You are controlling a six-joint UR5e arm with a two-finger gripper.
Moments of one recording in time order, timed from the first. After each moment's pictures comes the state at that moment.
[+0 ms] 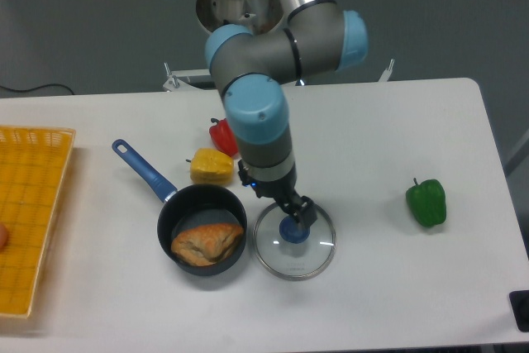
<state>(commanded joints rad) 2.43 -1.94 -1.51 -1.14 1.62 1.17</state>
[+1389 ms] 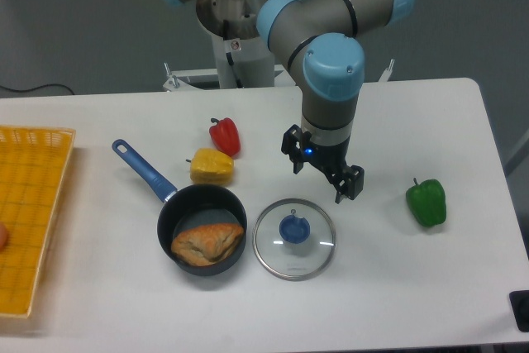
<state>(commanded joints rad) 2.54 -1.87 -1.61 -1.08 1.50 1.18</state>
